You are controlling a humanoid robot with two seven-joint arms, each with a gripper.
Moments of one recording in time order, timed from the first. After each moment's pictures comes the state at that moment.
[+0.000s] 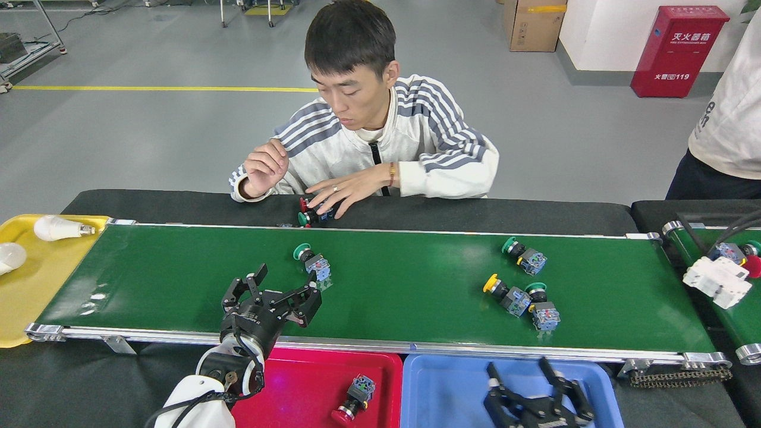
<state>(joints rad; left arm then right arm) -0.36 0.13 -0.33 -1.19 -1.32 0.04 -0.13 0.21 0.11 -0.11 -1.65 1.34 -0.15 -0.04</state>
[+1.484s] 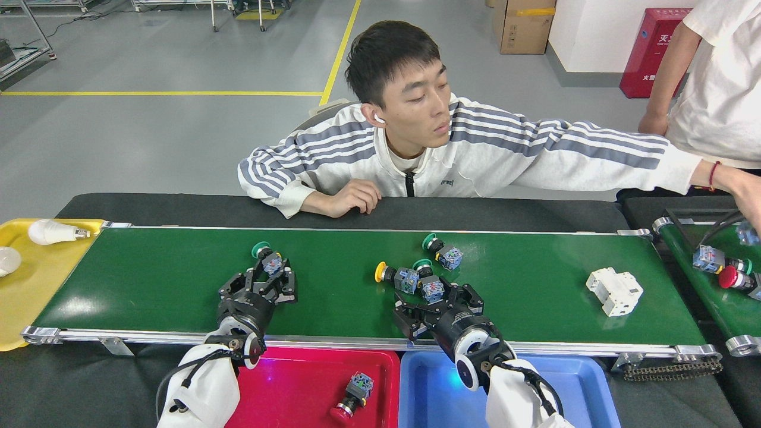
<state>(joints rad) -0.39 0.10 -0.28 -1.06 -1.30 -0.19 0.00 -0.42 0.13 0.29 -1.03 1.34 -0.14 0.18</state>
